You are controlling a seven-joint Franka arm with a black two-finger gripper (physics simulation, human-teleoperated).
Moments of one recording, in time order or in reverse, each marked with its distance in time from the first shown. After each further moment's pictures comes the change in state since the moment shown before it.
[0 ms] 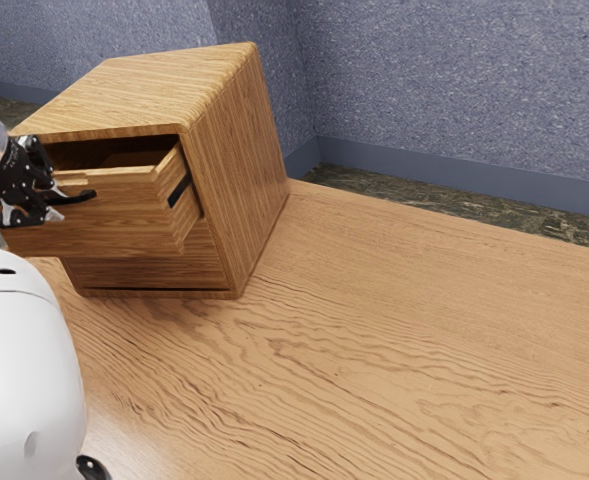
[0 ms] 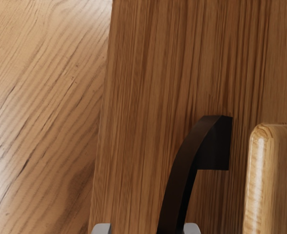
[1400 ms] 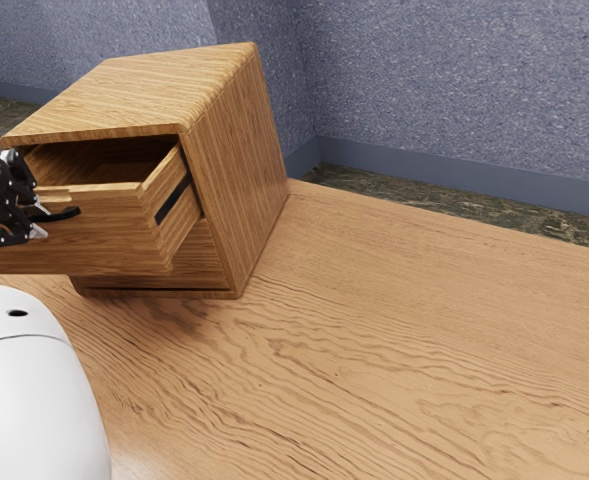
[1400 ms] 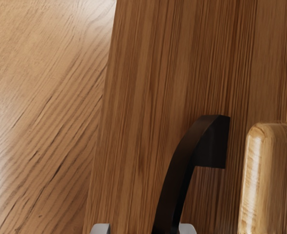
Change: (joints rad) arm -0.060 -0.109 0.096 -0.107 -0.001 -0.042 0.000
